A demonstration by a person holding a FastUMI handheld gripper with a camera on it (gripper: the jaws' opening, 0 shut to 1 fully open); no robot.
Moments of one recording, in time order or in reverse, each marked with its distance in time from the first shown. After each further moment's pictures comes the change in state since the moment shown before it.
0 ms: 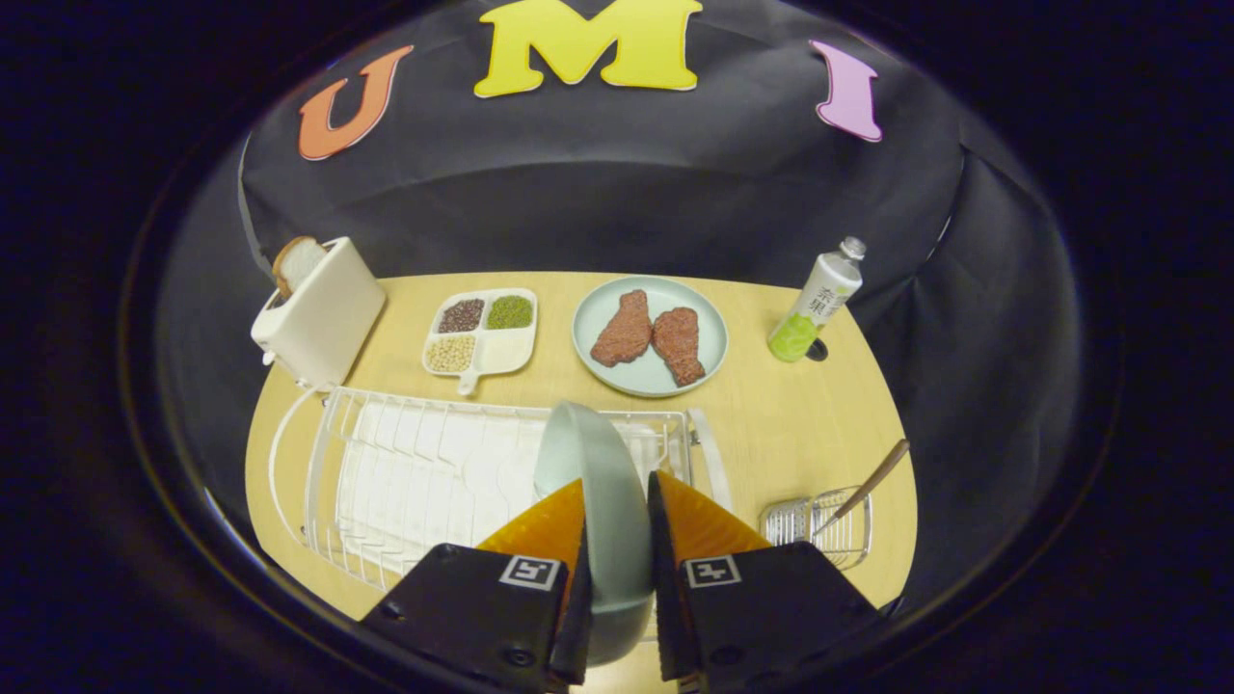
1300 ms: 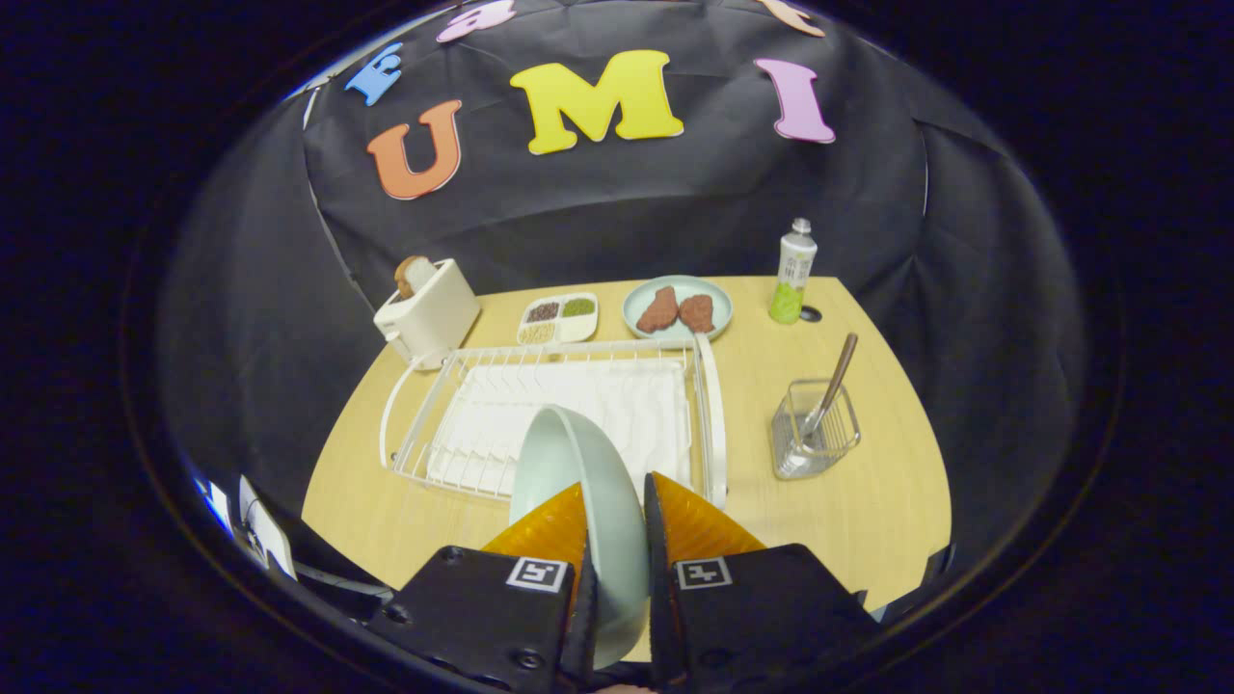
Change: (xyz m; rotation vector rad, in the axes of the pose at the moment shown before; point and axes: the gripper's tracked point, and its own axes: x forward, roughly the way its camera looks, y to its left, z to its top) arm -0.109 -0.012 -0.176 0.064 -0.107 0.258
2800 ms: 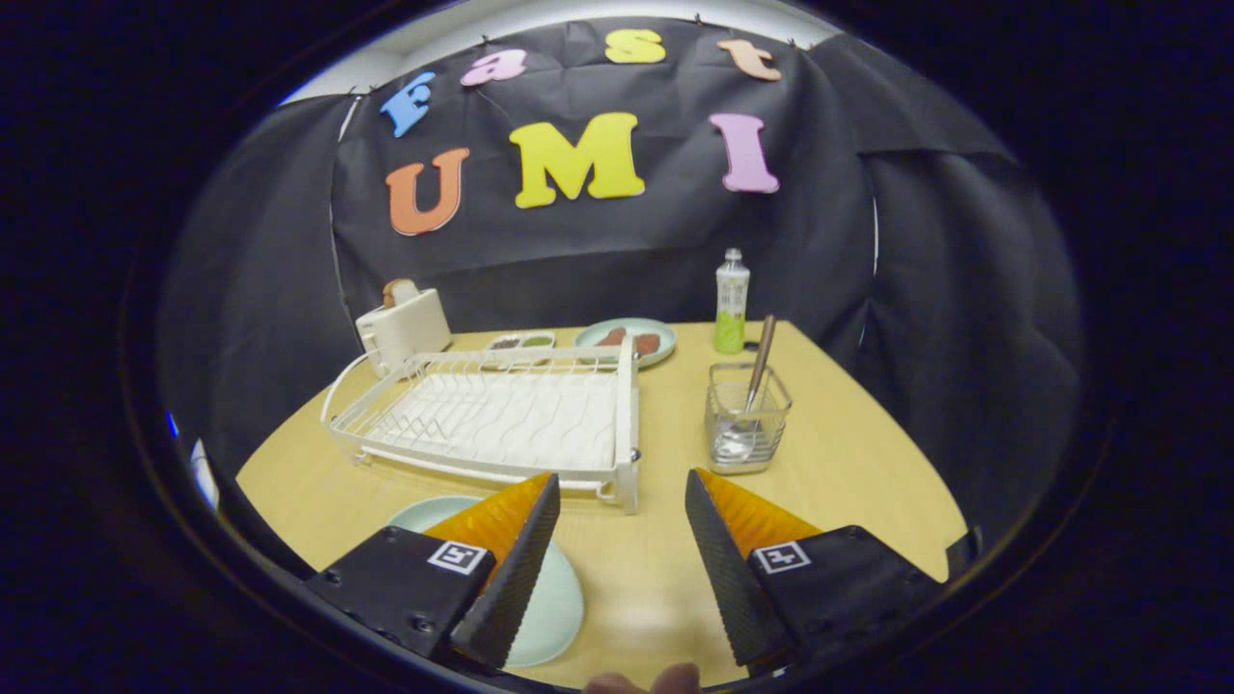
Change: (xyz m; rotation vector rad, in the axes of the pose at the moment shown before) arm -0.002 -0.089 -0.032 -0.107 -0.478 -0.122
